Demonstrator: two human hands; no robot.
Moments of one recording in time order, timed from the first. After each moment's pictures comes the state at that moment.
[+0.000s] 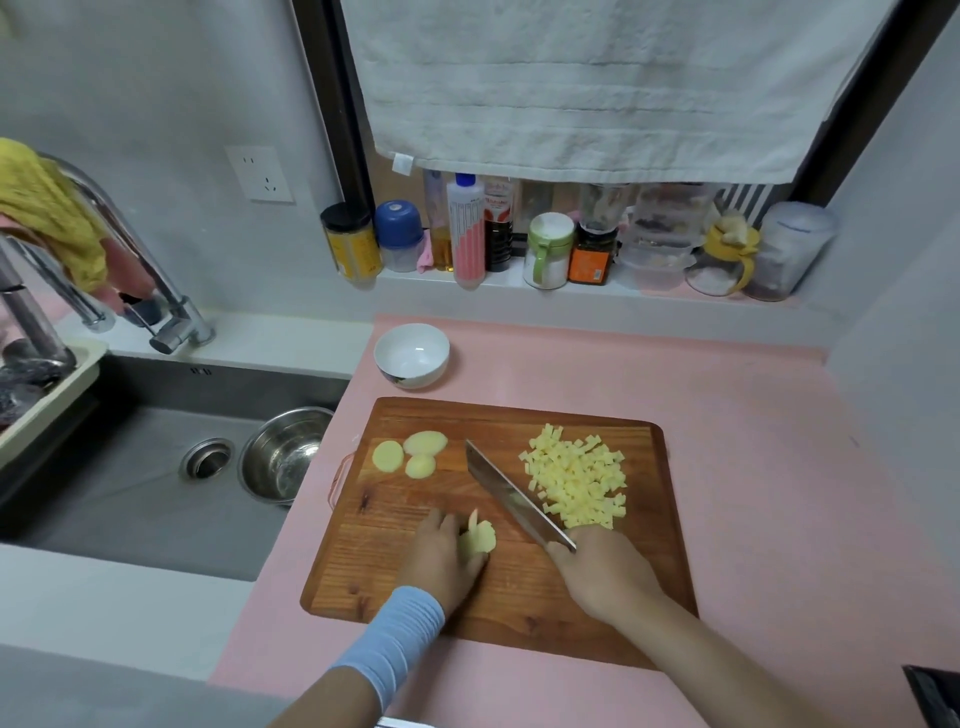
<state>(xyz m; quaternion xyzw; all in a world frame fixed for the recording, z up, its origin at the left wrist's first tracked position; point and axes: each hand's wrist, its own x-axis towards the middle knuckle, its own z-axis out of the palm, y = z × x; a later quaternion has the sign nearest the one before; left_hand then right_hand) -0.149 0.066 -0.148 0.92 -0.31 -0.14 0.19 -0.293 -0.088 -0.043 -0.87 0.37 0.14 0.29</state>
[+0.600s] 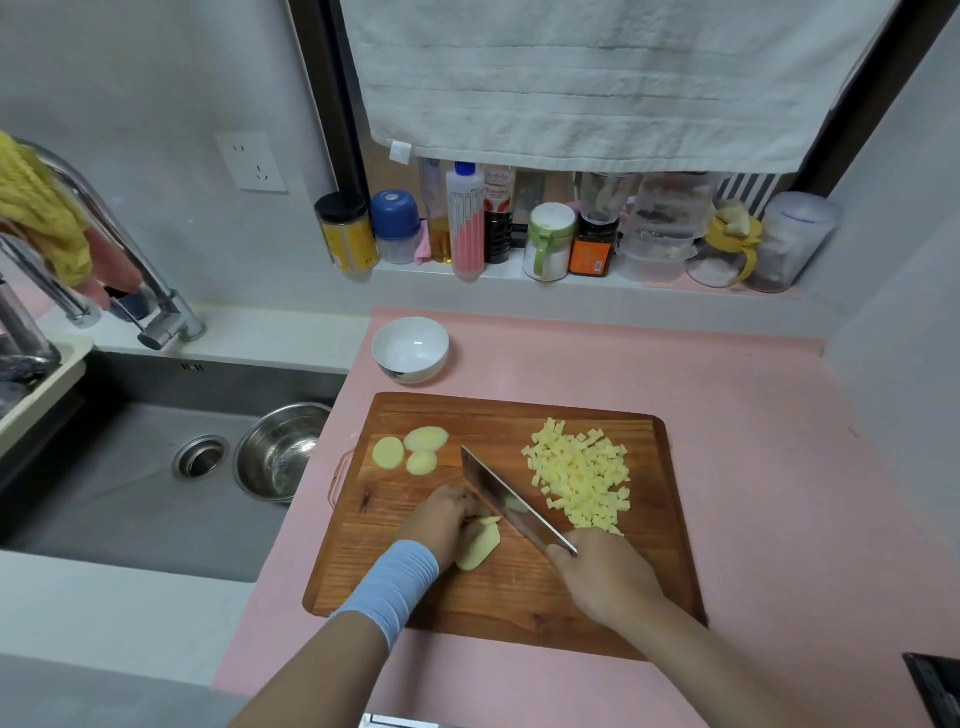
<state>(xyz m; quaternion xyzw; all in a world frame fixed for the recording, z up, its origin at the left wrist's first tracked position) -0.102 0.055 -0.139 0.85 -0.46 -0.18 0.16 -0.289 -0.081 -0.059 -0.87 0.37 0.14 0.29</state>
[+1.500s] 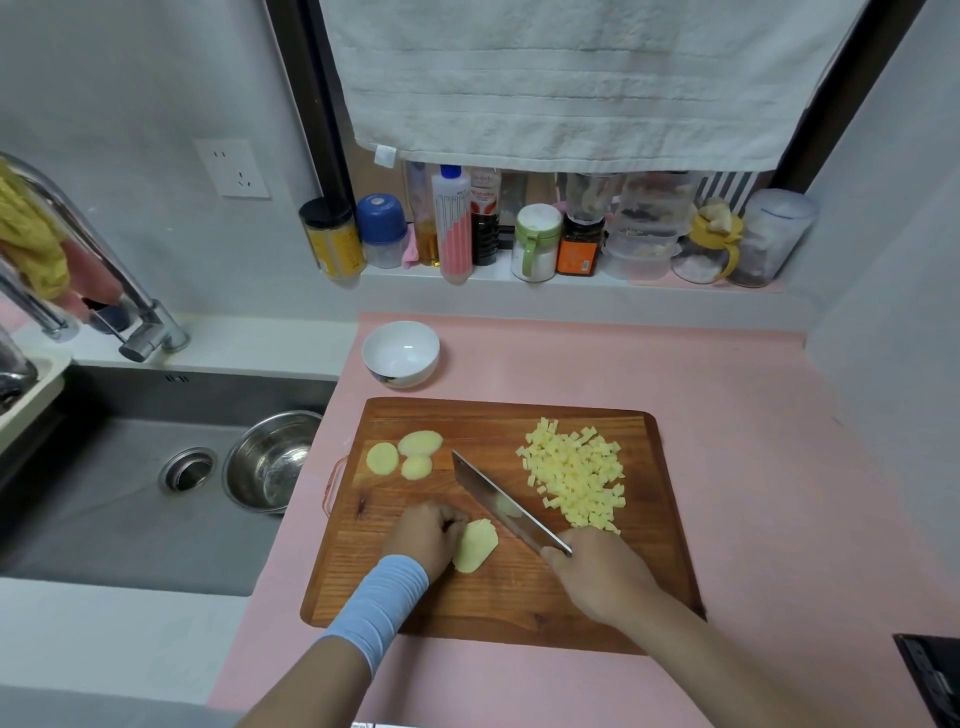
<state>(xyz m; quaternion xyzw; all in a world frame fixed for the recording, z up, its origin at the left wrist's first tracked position) -0.108 0.066 -0.128 0.90 -0.29 -0.23 0.24 -0.286 -0.077 -0.054 -0.87 0.37 0.16 0.29</state>
